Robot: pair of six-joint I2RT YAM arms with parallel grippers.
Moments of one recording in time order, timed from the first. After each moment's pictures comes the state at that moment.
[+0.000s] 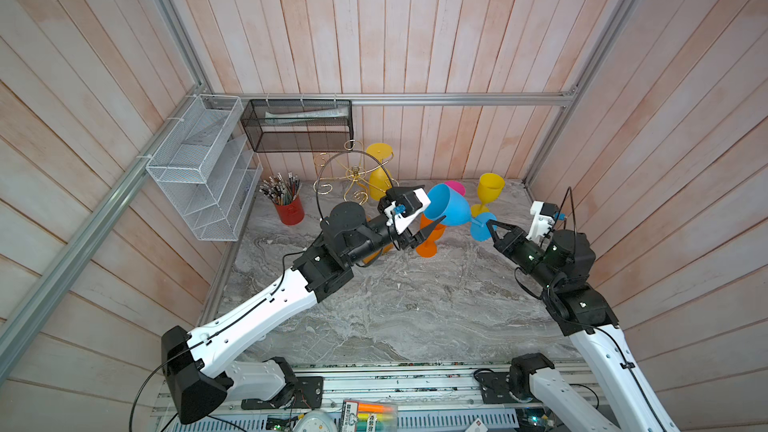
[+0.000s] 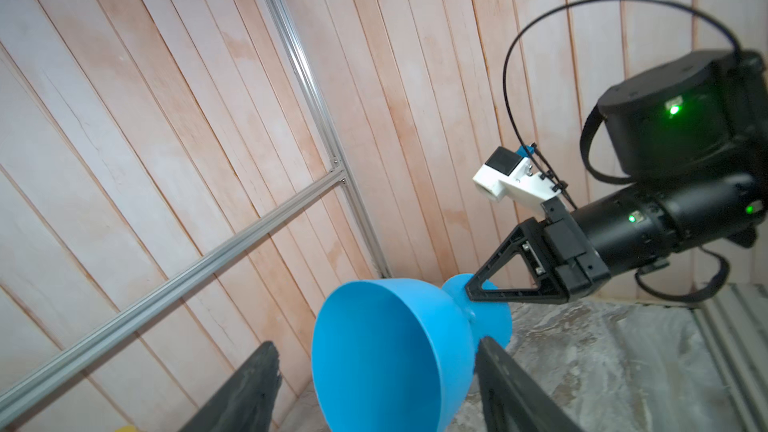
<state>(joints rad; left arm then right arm) -0.83 1.29 1.29 0.13 0.26 0.30 0.21 0.74 0.85 -0.28 -0.24 0.82</state>
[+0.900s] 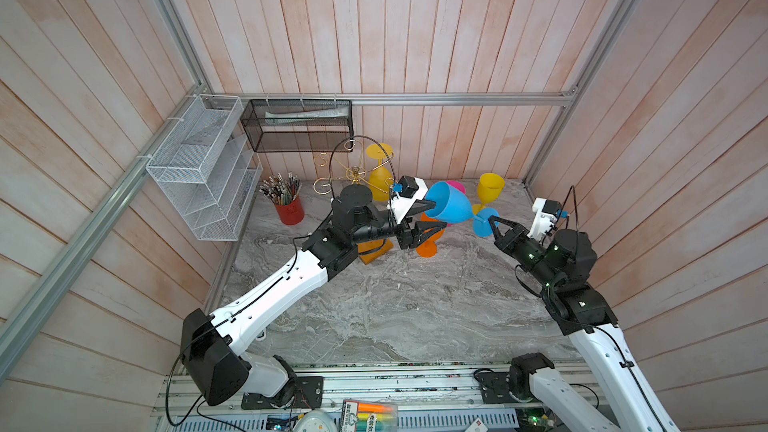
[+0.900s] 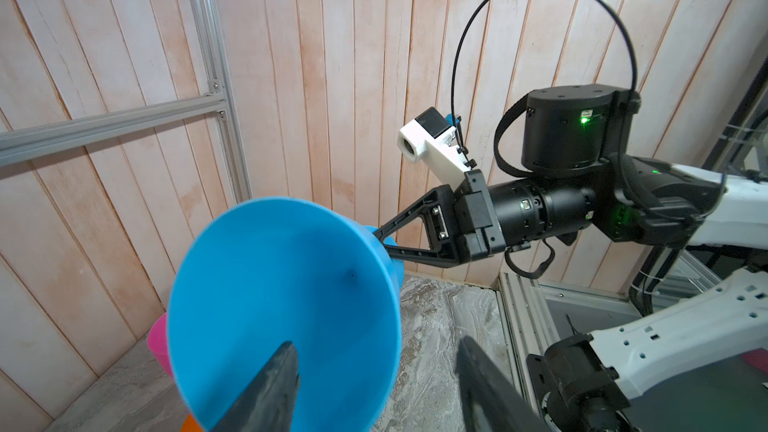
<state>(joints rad) -0.74 1.43 1.33 0.07 0.62 0.02 0.21 0.76 0.85 -0.23 -0.23 0.78</state>
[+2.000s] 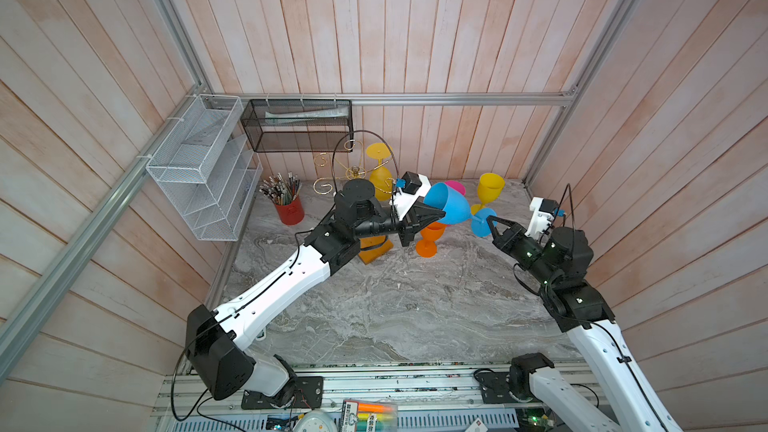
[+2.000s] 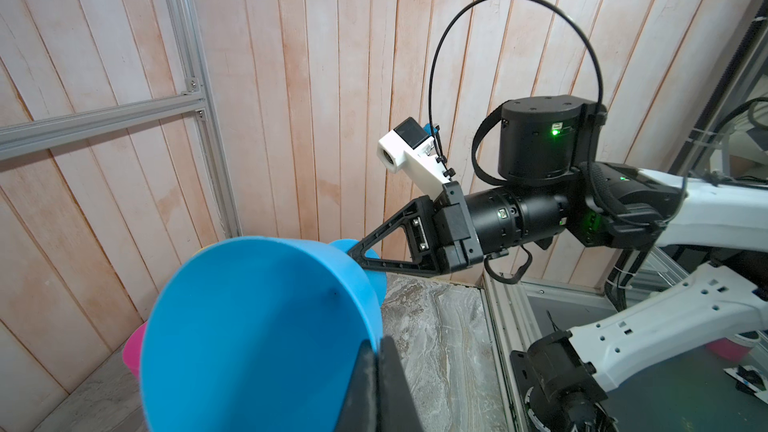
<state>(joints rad) -0.73 1.45 1.40 0.02 0.66 0.01 0.21 0.78 0.85 -0.23 -0.23 0.78</state>
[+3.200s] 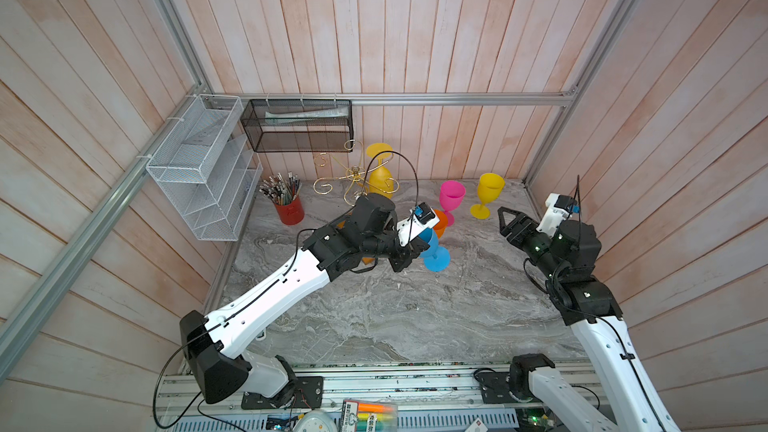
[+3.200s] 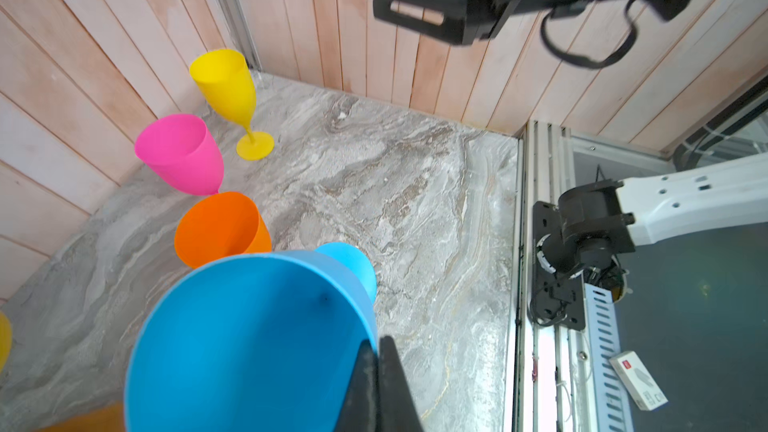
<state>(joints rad) -0.85 1.45 1.48 -0.63 0.34 0.22 0.13 0.81 0.92 -0.33 -0.09 0.65</state>
